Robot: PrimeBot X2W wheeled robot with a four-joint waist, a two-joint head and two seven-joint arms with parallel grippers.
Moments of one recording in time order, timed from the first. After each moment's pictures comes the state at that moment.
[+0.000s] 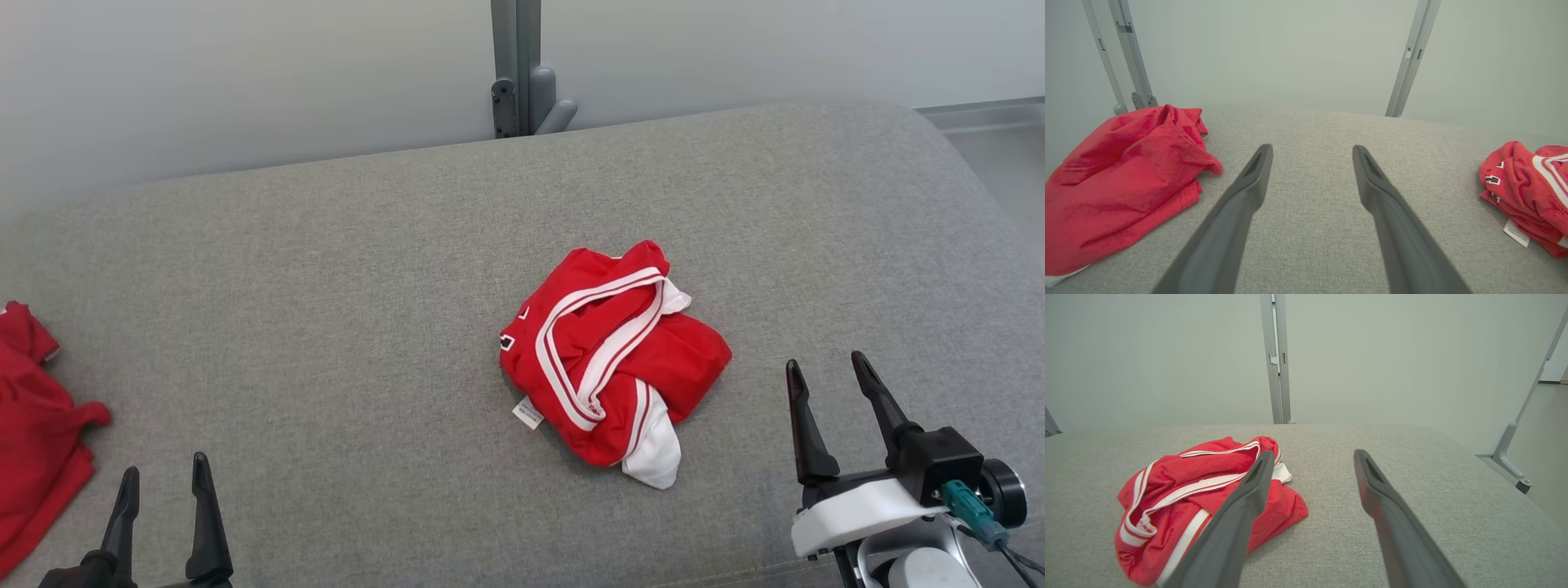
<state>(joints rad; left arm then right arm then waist) 0.14 0.08 0.13 0.11 -0.25 -0.10 -0.26 0.00 -0.05 -0.01 0.13 0.05 0.13 -0.26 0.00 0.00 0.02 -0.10</state>
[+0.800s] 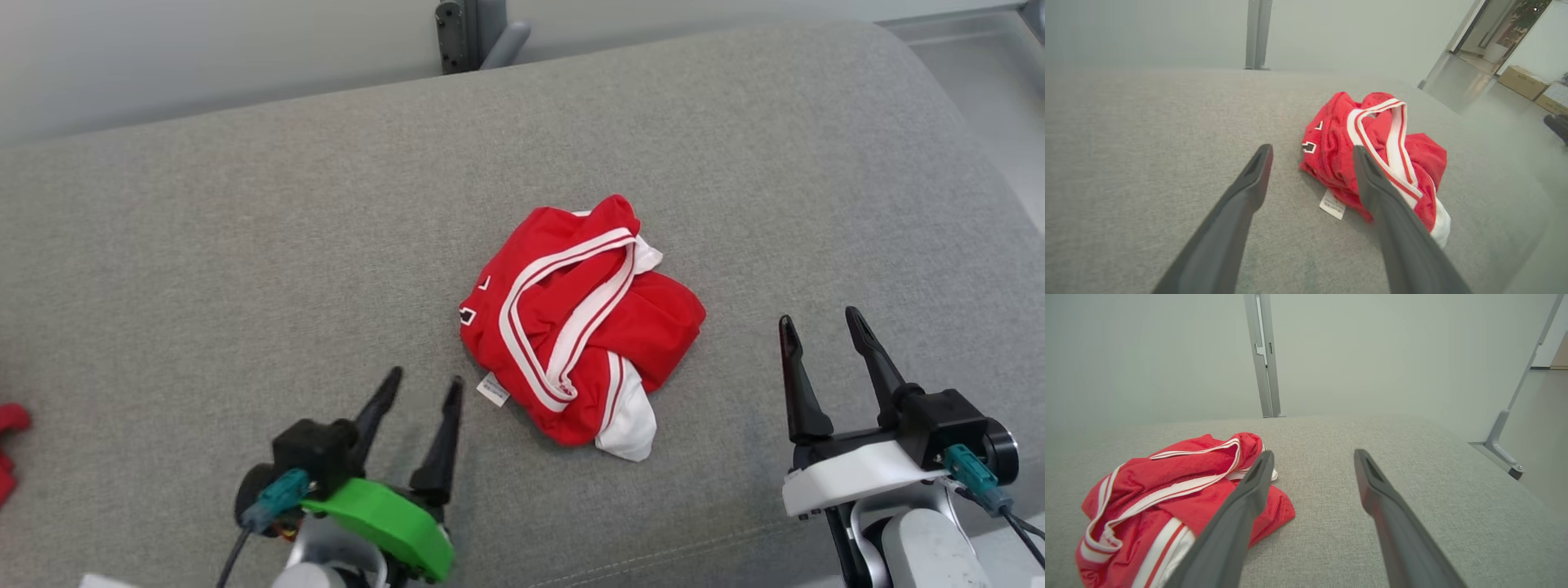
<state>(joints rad) -0.06 0.06 -0.25 0.08 -0.32 -0.13 -0.05 -0.07 -0.05 0.01 0.12 0.08 0.13 -0.26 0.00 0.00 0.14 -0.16</state>
